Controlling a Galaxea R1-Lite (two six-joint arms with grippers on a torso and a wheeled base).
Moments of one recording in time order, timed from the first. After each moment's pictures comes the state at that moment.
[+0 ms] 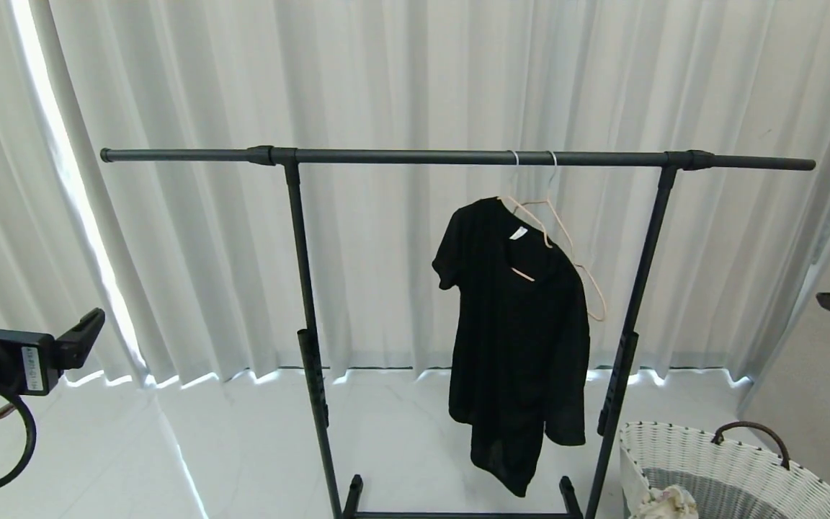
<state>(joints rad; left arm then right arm) 0.21 1.19 -0.39 -0.65 0.06 0.36 0.26 1.19 -1.10 0.37 -0.39 -0.29</state>
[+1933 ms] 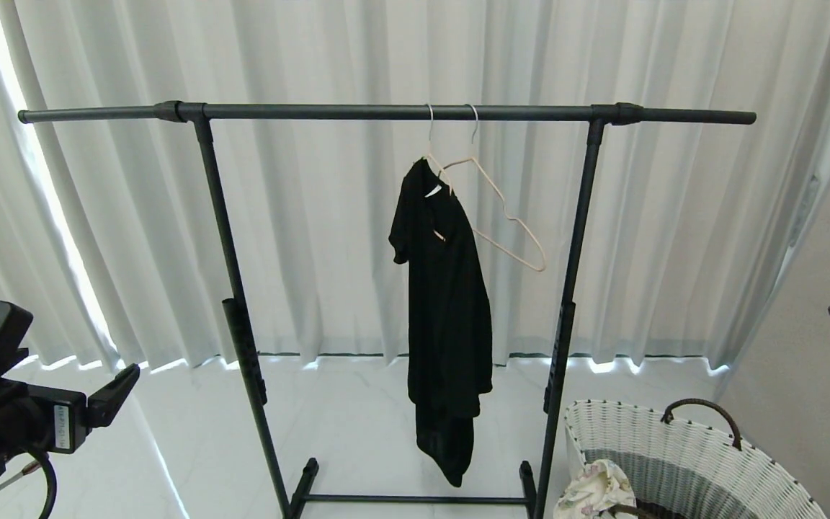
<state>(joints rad) 0.19 1.18 -0.26 -0.65 -0.02 0.37 0.20 1.13 -0.92 0.19 -0.39 -0.29</state>
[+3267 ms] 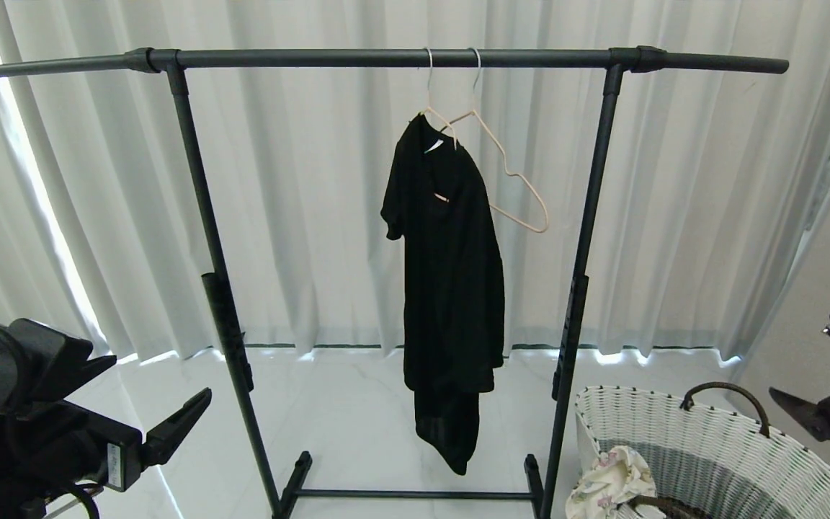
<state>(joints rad) -0.10 1.13 -0.21 -0.65 -0.03 0.33 0.20 1.13 -0.50 -0.18 -0.23 -0.41</state>
